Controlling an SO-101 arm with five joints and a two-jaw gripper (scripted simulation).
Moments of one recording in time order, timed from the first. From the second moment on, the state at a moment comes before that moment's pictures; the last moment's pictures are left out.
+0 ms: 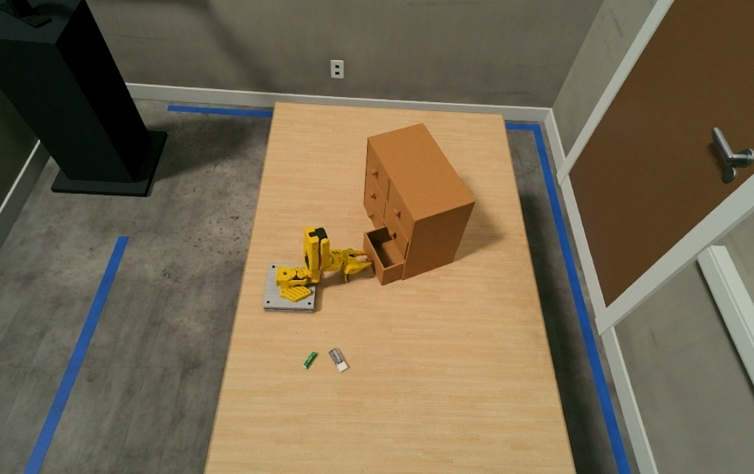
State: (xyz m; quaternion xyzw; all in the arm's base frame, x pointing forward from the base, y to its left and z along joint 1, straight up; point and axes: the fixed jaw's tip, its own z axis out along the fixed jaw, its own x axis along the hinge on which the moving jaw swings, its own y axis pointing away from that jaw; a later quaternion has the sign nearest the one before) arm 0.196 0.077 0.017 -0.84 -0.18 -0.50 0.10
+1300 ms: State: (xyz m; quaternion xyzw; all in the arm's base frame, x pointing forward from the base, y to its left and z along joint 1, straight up) arm 0.200 0.078 0.020 -0.87 -0.18 -0.46 0.10
